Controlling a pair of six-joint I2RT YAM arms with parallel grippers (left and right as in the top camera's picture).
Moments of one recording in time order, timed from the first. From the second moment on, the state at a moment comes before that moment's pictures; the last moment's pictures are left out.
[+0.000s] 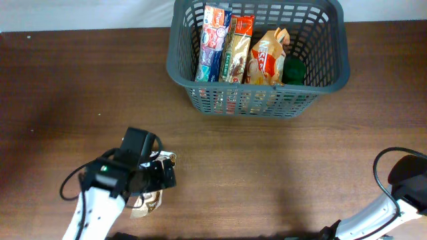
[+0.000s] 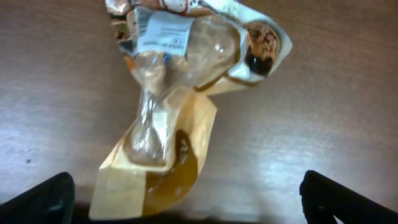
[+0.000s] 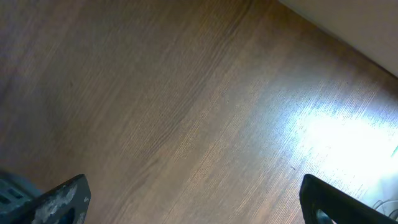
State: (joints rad) left arm -0.29 1.08 0.88 -1.18 0.01 -0.51; right arm -0.65 2.03 2.51 -1.65 0.14 0.34
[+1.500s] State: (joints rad) left arm -0.29 1.45 0.75 -0.92 0.16 -0.35; right arm -0.65 2.03 2.51 -1.65 0.14 0.34
